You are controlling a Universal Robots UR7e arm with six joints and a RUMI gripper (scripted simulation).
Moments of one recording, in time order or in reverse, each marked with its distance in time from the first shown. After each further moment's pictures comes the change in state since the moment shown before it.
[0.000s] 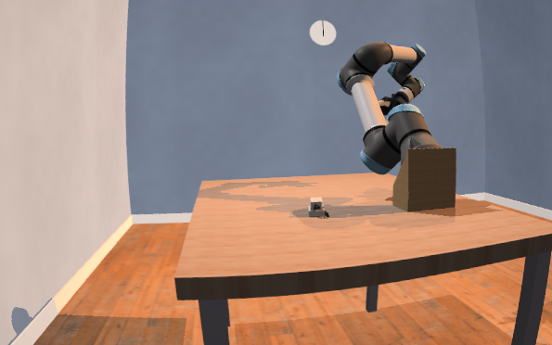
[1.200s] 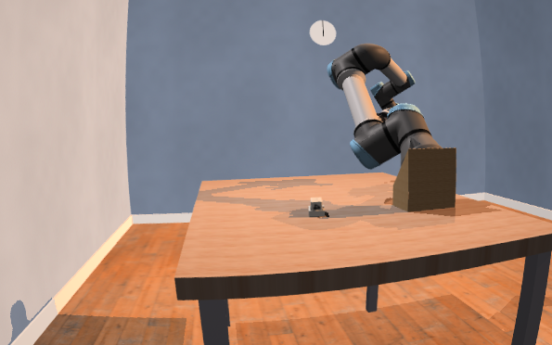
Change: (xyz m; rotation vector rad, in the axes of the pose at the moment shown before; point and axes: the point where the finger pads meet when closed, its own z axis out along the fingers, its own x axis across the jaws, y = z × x) arm -0.001 -0.030 0.101 0.277 0.314 -0.300
